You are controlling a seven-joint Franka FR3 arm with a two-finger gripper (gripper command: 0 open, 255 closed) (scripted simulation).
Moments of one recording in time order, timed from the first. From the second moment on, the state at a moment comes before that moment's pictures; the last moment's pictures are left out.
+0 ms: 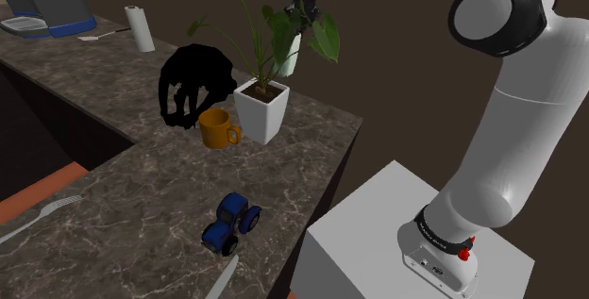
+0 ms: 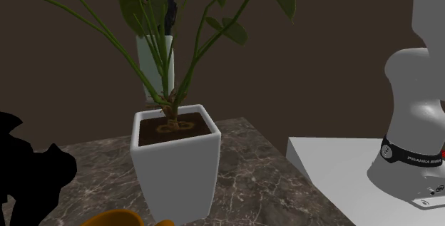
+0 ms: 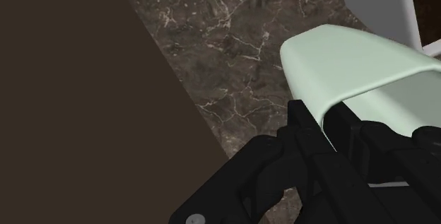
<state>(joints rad) 0.04 0.26 -0.07 -1.38 0.07 1.72 0.00</state>
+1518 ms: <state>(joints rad) 0.36 0.46 0.07 -0.92 -0.02 1.48 0.45</state>
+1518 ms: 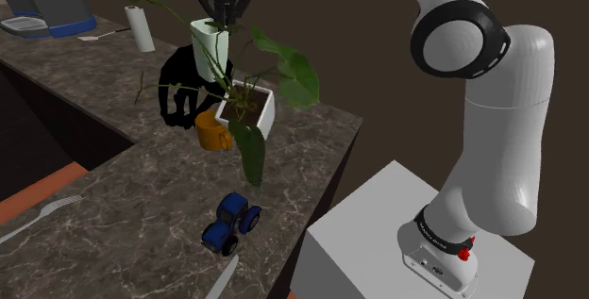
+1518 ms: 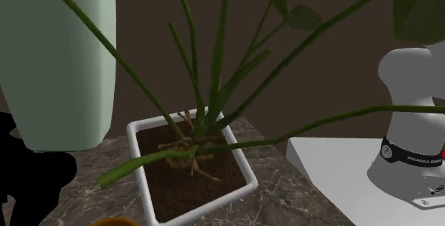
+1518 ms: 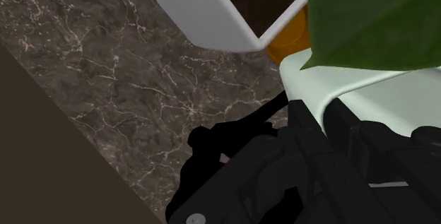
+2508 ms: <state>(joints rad) 0.36 0.36 0.07 -1.28 -0.01 1.74 0.45</state>
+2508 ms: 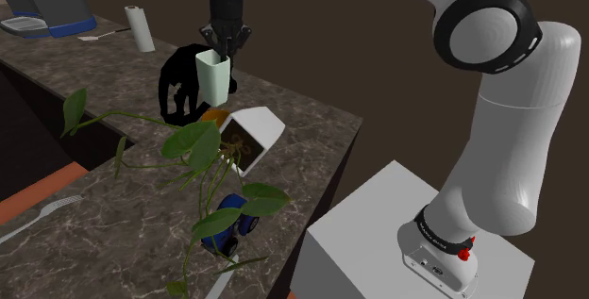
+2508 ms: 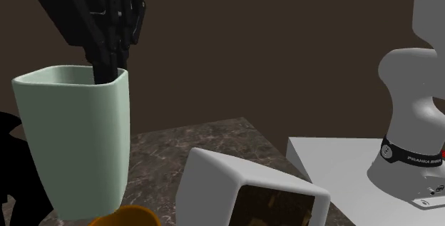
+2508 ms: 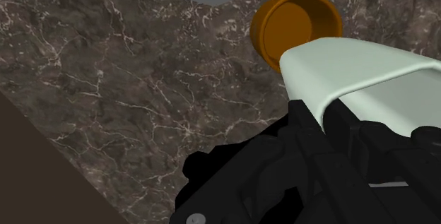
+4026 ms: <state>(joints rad) 0.35 0.35 0.07 -1.45 -0.01 1.89 0.45</state>
